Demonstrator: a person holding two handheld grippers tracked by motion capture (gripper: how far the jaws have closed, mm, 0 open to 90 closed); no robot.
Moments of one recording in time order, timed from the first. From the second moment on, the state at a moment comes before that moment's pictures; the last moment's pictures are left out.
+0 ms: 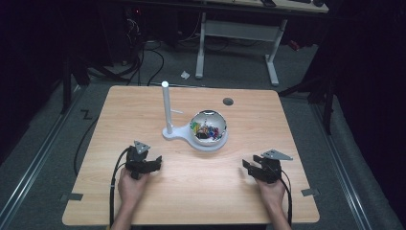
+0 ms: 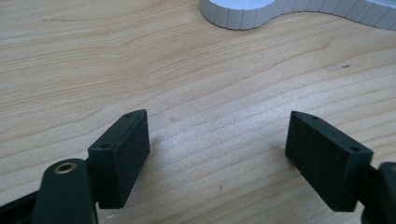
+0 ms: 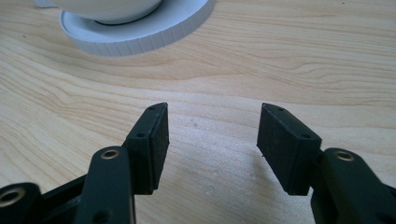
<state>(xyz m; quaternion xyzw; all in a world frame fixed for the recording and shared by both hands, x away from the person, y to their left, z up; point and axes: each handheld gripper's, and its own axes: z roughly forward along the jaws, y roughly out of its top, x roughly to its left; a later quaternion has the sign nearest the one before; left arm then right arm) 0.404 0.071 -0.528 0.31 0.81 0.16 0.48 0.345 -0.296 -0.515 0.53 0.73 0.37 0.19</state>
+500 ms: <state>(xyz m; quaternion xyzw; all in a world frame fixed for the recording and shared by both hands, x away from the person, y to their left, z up) 0.404 0.071 -0.528 0.31 0.81 0.16 0.48 0.350 -0.292 -0.518 0.54 0.75 0.33 0.20</state>
